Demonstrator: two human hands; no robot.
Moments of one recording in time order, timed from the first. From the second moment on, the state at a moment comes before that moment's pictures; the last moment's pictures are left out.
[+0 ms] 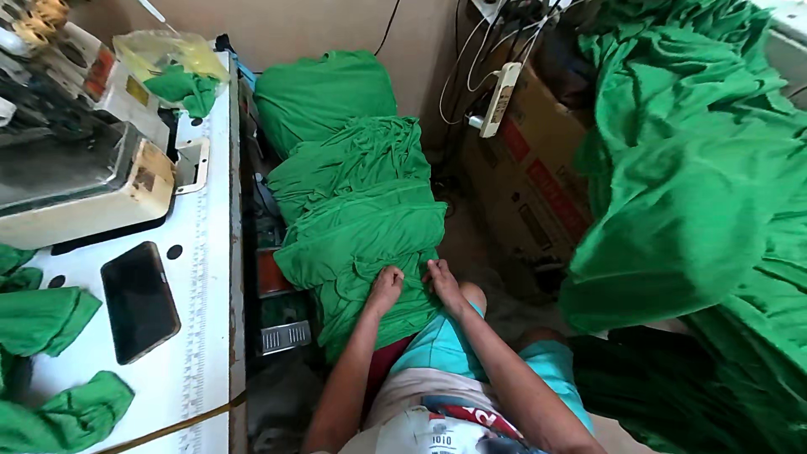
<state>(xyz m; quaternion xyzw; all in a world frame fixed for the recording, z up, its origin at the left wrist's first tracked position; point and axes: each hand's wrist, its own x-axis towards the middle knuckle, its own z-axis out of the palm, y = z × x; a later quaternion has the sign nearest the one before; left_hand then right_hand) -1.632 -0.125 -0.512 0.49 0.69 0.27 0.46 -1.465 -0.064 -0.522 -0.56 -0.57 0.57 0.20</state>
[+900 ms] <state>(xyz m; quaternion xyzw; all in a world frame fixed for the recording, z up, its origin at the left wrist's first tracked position) -1.631 -0.123 -0.520 0.41 0.68 0.35 0.50 -1.464 -0.069 -0.519 -0.47 -0.71 0.52 0.07</state>
